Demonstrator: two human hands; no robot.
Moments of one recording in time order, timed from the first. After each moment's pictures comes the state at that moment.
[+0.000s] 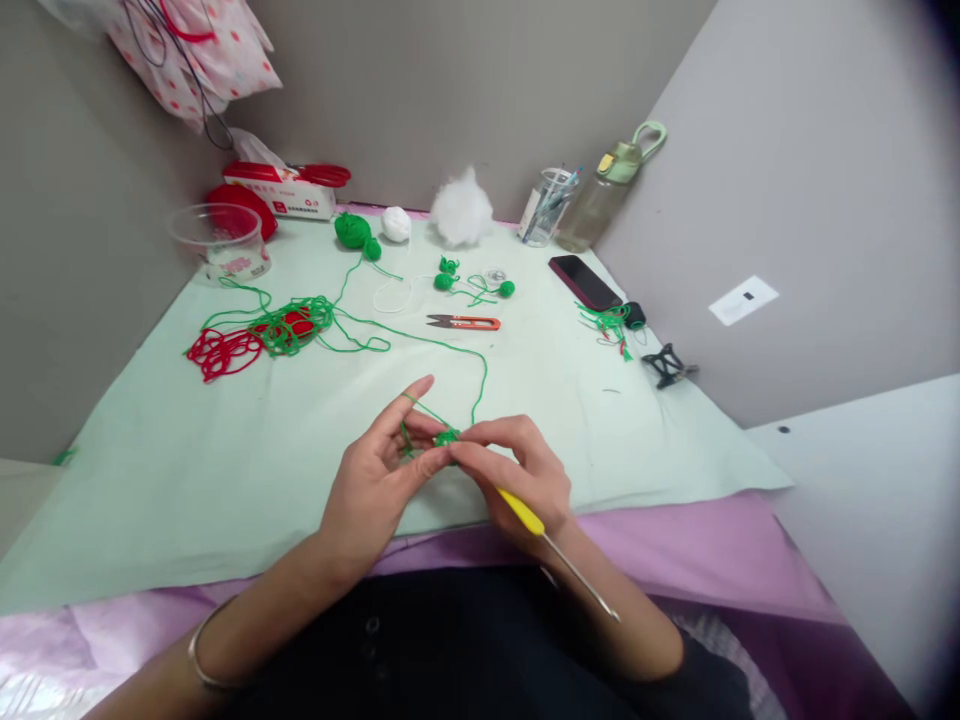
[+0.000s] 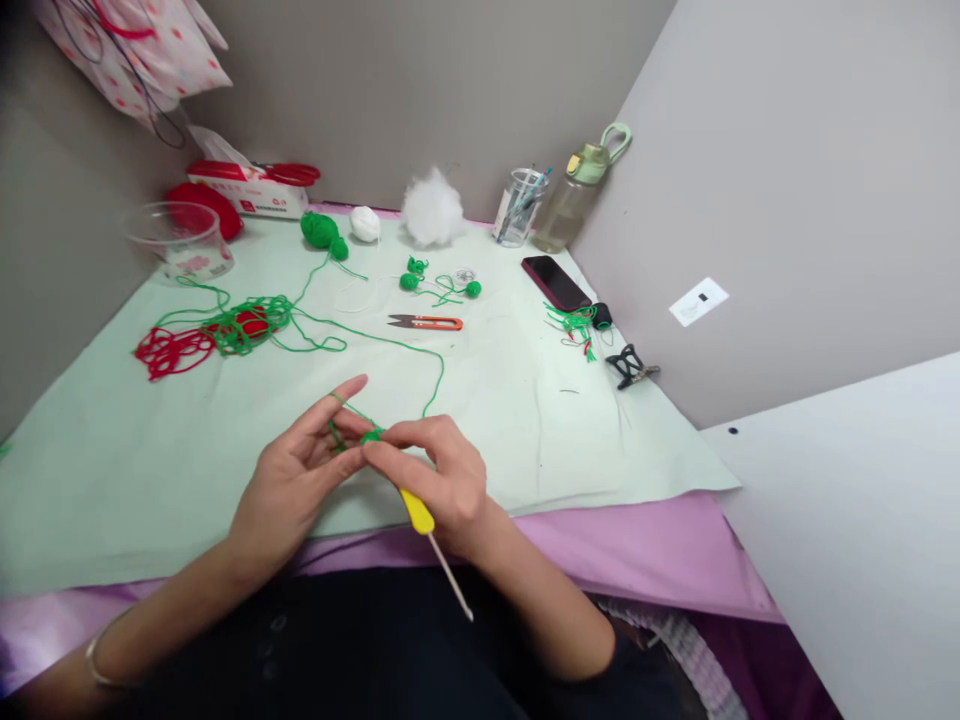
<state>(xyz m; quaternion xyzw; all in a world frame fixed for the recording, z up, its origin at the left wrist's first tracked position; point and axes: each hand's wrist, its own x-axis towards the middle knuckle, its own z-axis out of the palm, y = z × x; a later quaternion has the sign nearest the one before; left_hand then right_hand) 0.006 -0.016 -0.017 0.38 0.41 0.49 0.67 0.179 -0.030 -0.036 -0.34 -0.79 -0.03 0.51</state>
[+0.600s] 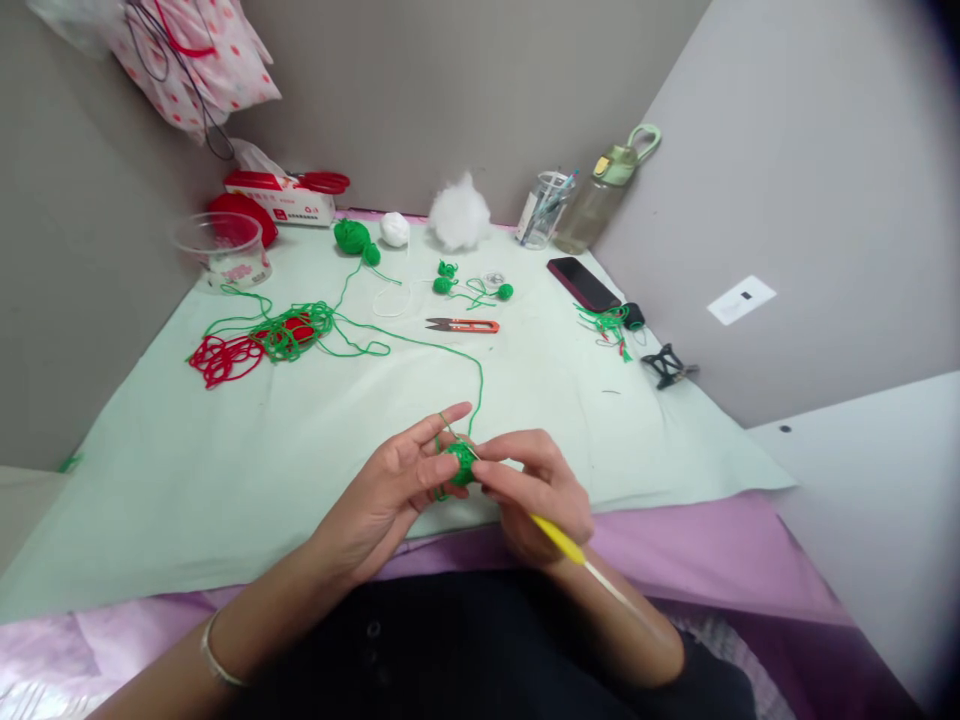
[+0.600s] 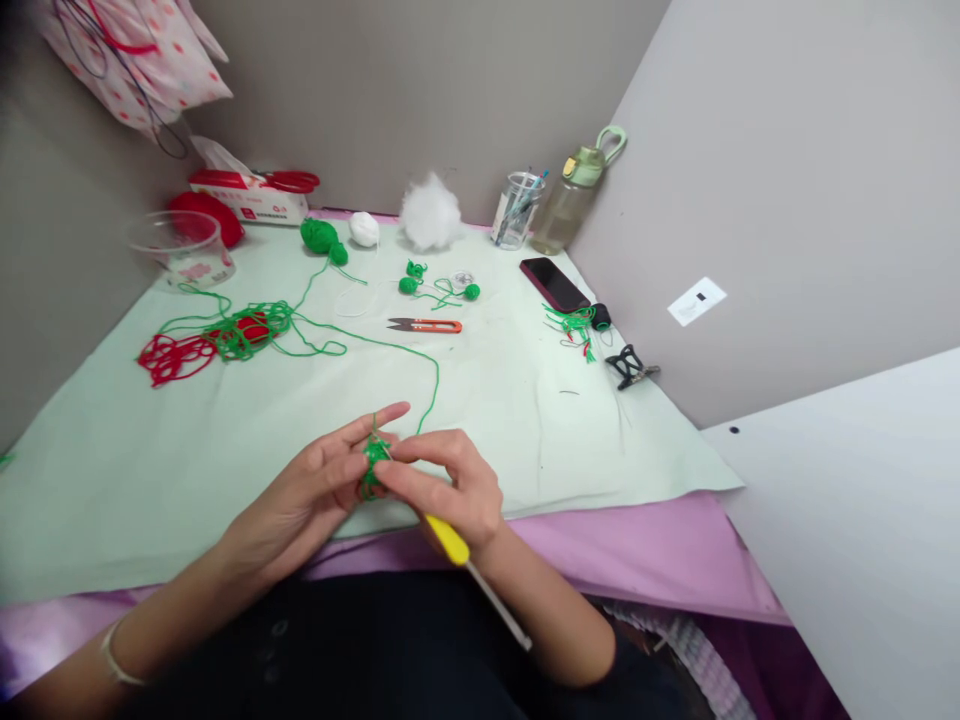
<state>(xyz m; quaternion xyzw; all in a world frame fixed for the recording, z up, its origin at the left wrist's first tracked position) 0.007 -0.015 -0.012 0.27 0.29 0.39 0.83 0.177 -0.032 -0.041 -0.31 -0.72 0.08 0.62</state>
